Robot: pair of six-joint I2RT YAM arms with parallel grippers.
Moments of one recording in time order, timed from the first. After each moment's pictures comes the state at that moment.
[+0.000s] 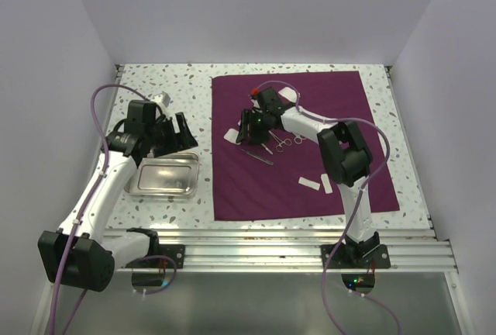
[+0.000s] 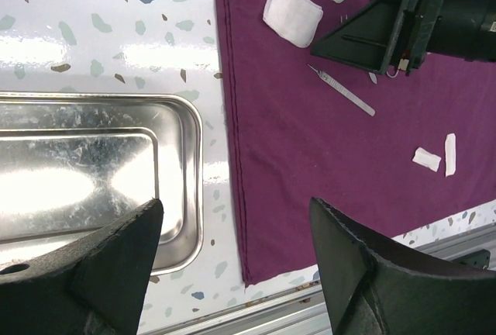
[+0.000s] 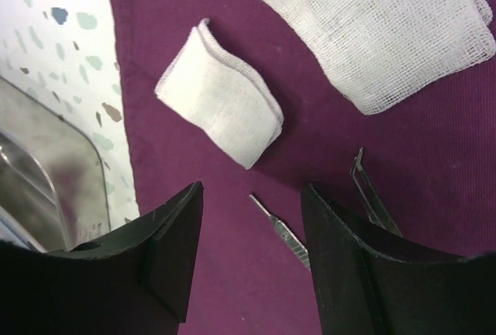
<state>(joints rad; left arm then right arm) -0.16 1.14 1.03 -0.72 0.22 -0.42 0.55 2.16 1.59 -0.39 -0.32 0.56</state>
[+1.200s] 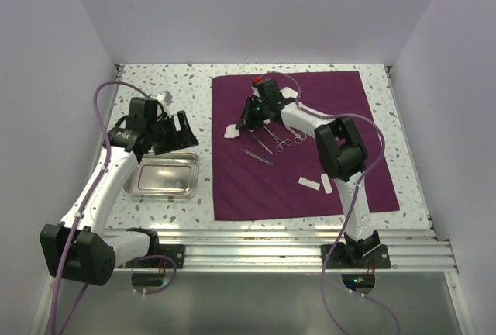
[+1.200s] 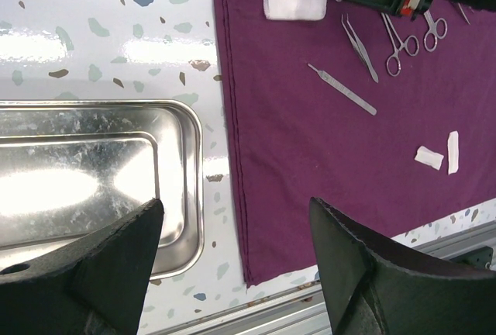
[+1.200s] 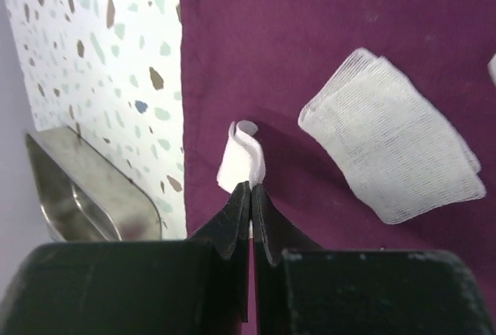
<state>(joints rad) -0.16 1.18 1.06 -0.73 0.23 -0.41 0.52 2.26 1.70 -0.24 -0.36 0.67</state>
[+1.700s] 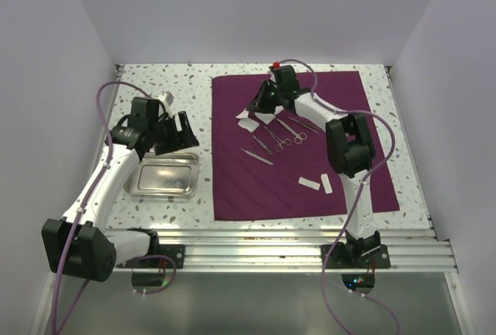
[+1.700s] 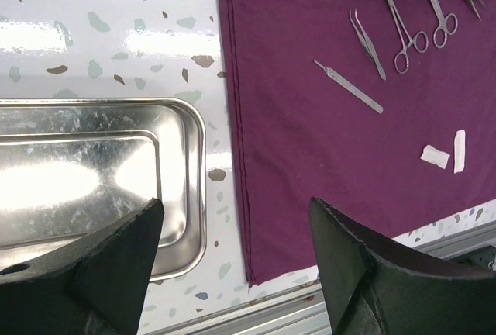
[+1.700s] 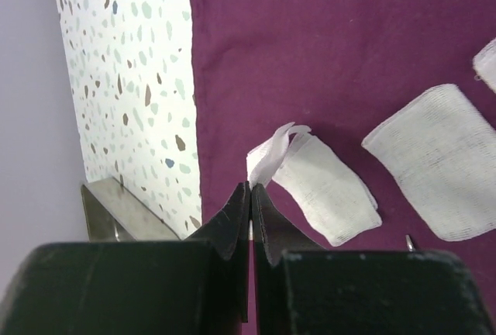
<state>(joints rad) -0.16 1.20 1.06 -0.73 0.23 -0.40 0.41 2.26 1.77 -0.21 -0.39 0.74</state>
